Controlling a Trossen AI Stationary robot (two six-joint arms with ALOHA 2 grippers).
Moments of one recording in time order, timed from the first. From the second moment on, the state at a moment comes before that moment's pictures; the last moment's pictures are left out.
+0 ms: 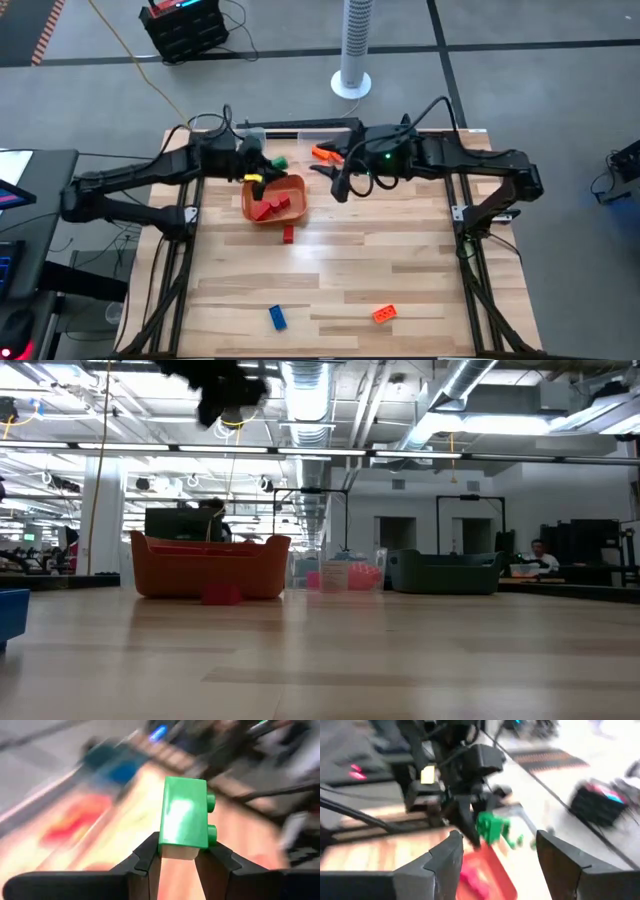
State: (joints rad) left arm 0.31 1.04 0.99 -0.29 0.10 -0.30; right arm -0.01 1.55 1.72 -0.47 0.26 0.05
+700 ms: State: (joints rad) left arm 0.89 1.44 0.99 -0.69 -0.11 -0.10; right arm 0.21 1.67 1.72 -0.54 0.32 0.27
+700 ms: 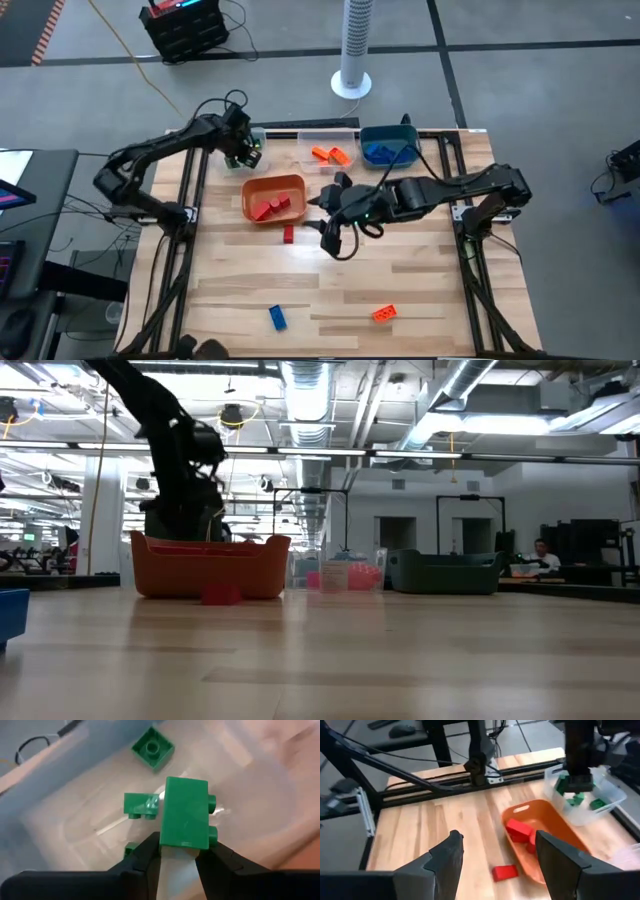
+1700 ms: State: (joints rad) left arm 0.39 1.13 1.16 -0.94 -0.01 0.01; right arm 0.20 1.58 1.71 -0.88 0.47 0.31
